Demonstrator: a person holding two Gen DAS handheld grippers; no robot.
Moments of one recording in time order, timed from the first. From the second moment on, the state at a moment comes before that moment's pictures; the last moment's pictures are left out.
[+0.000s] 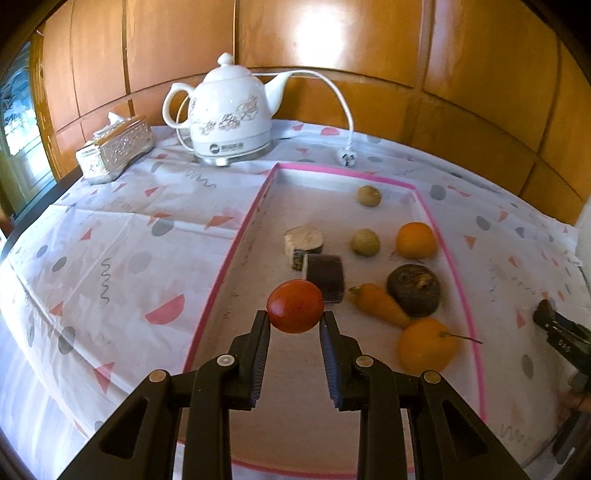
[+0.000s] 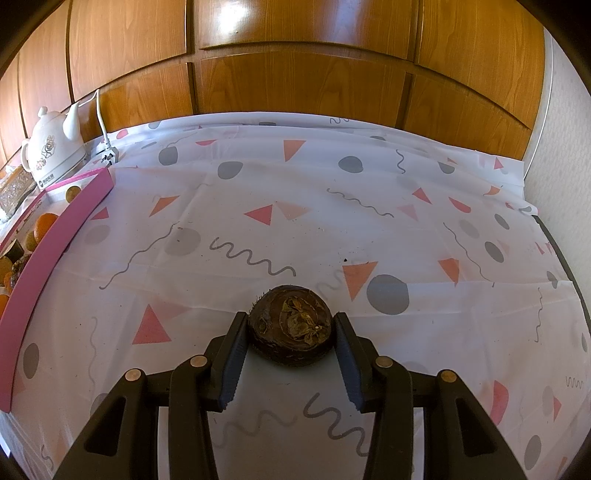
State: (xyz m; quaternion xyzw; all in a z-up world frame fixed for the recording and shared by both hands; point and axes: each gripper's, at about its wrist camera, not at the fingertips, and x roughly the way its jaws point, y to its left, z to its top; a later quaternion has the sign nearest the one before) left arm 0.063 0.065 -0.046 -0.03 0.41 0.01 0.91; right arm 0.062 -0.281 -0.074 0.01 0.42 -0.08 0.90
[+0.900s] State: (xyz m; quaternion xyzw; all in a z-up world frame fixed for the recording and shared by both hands) left arm 0.028 0.111 -0.001 -0.06 0.35 0.07 0.93; right arm 0.072 -0.153 -0.010 -0.02 0.37 0.12 0.92
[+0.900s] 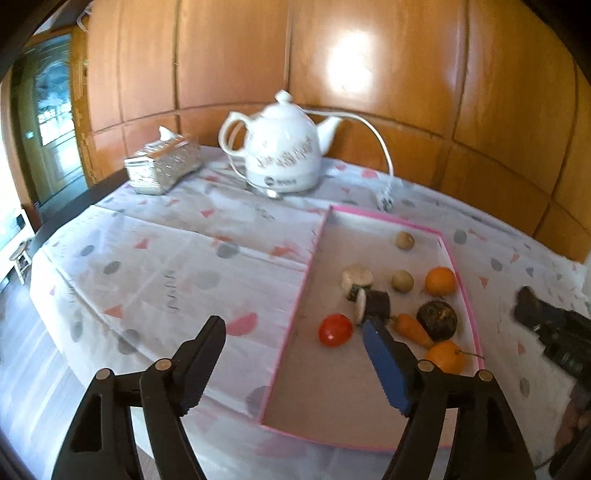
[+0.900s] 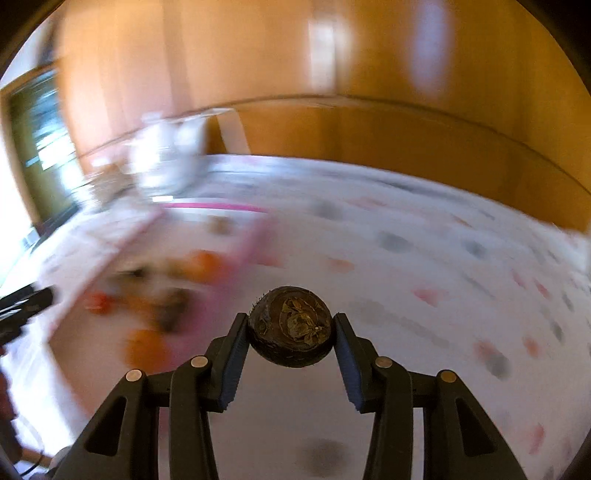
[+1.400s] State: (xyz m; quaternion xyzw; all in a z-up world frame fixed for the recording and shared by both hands) left arm 0.013 0.137 0.016 -0.08 0.33 0.12 0.93; right arm 0.097 -0.008 -0.047 -0.08 0.42 0.25 0.87
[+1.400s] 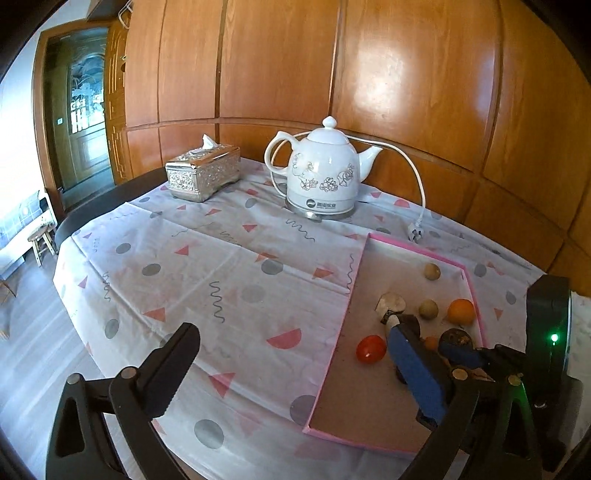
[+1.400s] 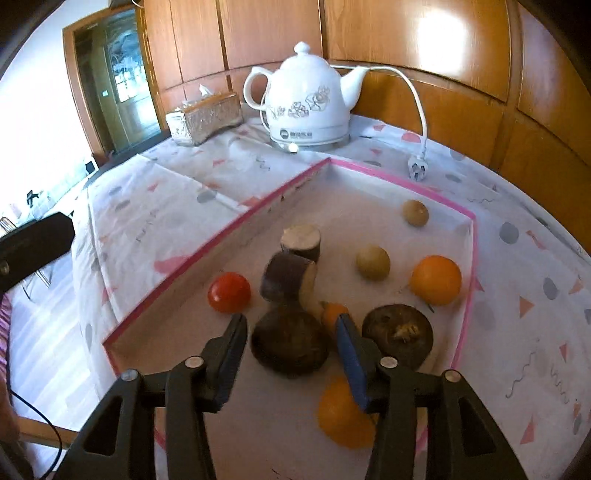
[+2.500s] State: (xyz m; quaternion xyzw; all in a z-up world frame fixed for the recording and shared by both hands) left arm -0.006 0.075 0.007 -0.06 0.32 0.09 0.94; right arm 0.021 -0.094 -0.018 0.00 0.35 0.06 0.94
